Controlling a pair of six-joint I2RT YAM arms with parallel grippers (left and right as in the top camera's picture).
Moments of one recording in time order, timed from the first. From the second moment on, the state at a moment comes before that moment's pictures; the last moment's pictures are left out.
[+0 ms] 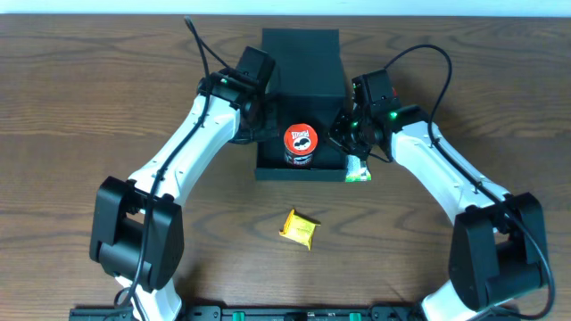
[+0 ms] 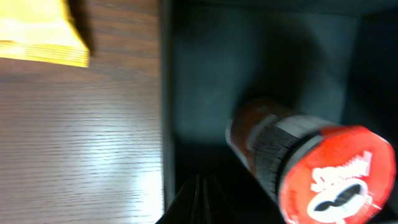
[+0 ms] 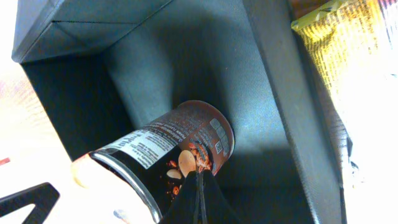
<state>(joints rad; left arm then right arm) -0.43 1.88 1.54 -0.94 0.13 -0.44 0.32 1.76 1.21 -0.58 -0.35 0.88</state>
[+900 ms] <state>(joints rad) -0.50 1.88 1.54 -0.90 0.10 -0.46 0.32 1.76 1.21 -0.57 -0.46 0.90</state>
